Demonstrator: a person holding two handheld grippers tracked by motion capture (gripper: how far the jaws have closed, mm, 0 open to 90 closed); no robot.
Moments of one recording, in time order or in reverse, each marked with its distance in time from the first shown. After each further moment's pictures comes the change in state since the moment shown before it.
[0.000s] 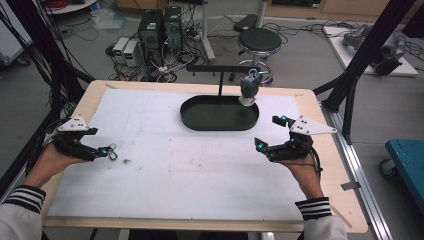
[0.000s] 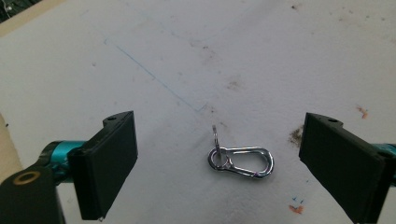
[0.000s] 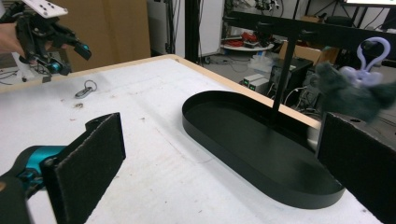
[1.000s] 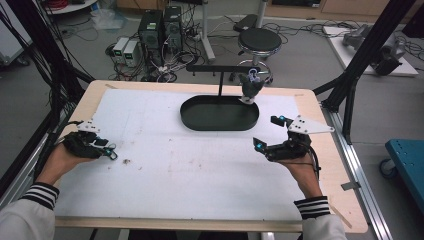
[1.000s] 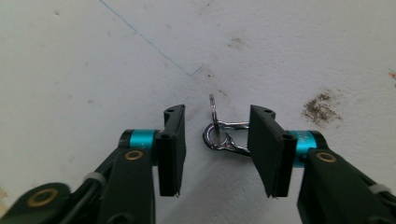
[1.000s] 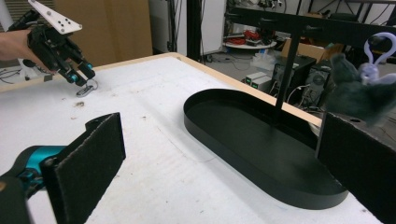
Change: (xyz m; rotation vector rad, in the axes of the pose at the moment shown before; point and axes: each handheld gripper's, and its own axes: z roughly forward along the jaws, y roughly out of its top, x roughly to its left) left arm -0.001 -0.002 0.024 0.168 -0.027 -0.019; right arm -0.001 -0.002 0.004 0.010 0.009 0.008
